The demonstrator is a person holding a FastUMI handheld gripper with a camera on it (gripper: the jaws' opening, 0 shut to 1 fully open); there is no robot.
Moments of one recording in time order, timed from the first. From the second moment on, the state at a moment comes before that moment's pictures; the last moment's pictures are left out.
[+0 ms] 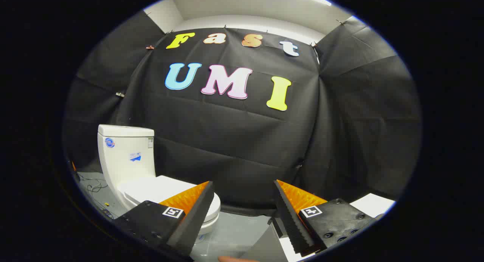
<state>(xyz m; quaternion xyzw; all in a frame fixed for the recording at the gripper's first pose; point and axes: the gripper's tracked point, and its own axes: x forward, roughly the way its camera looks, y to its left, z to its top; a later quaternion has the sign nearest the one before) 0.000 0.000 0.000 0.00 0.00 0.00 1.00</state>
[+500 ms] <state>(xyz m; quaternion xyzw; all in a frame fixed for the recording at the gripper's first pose) 0.000 0.005 -0.002 0.00 0.00 0.01 1.00</state>
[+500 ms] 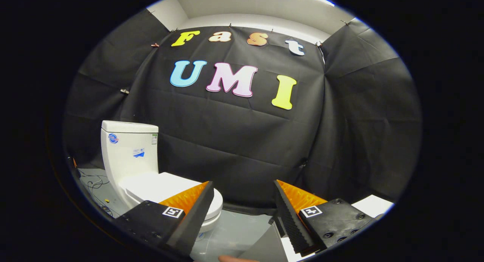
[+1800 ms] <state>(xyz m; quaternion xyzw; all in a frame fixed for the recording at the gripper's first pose) -0.009 0.044 -0.025 0.05 0.07 0.10 0.99</state>
